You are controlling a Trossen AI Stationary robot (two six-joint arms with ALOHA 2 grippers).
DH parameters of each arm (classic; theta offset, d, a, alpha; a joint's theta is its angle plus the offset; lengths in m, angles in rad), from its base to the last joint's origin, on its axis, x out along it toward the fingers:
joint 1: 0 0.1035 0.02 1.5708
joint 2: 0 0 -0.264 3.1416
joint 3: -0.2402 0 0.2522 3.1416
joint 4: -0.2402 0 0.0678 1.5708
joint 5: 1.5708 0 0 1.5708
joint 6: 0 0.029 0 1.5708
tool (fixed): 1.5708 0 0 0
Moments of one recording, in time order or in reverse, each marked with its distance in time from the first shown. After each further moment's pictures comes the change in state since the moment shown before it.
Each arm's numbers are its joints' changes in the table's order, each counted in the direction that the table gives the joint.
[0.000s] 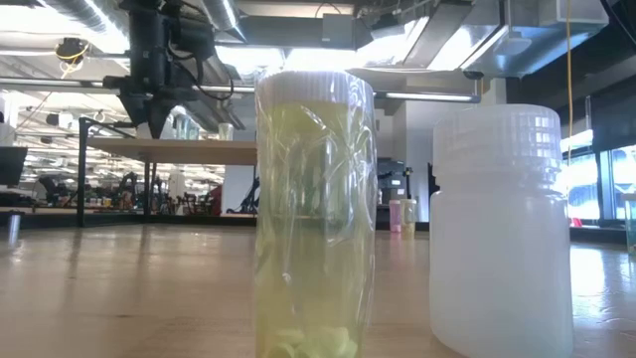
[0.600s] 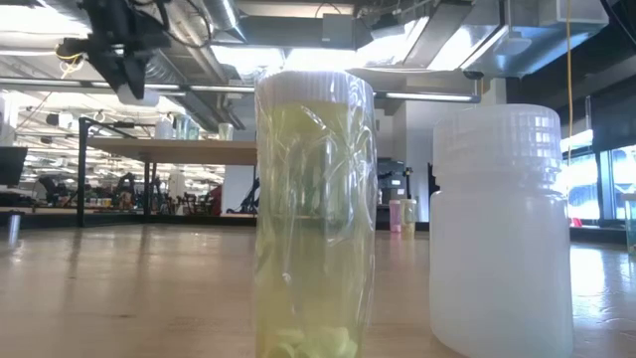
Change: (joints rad) left arm -0.131 0.316 0.000 -0.096 -0.007 -0.089; right arm 0.000 0.000 0.000 0.000 -0.001 0.000
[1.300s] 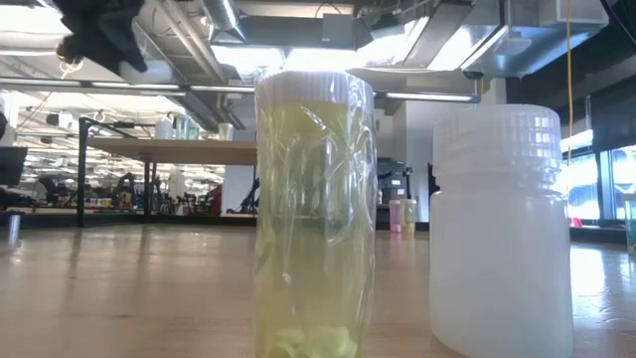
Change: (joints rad) left arm -0.571 0.258 0.202 0.204 -0.025 -0.234; right arm 0.000 0.000 0.000 0.000 0.000 0.000
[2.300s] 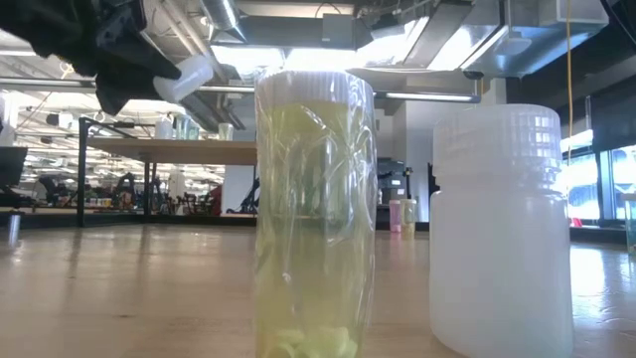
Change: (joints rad) left arm -0.468 -0.008 0.568 1.030 -0.191 0.084; right arm 0.000 0.000 0.000 0.001 0.000 0.000
